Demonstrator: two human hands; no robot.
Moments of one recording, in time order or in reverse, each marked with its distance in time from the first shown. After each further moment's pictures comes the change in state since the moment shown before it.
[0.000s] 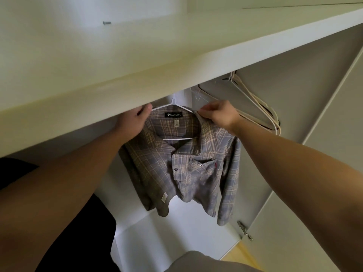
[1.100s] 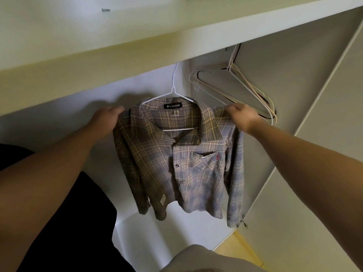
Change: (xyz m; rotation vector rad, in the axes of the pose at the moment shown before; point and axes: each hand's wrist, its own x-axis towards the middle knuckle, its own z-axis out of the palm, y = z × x) left_hand -0.009 -0.056 -0.043 0.202 -0.052 -0.136; right_hand -0.040 0.043 -0.036 -0.343 0.102 0.112
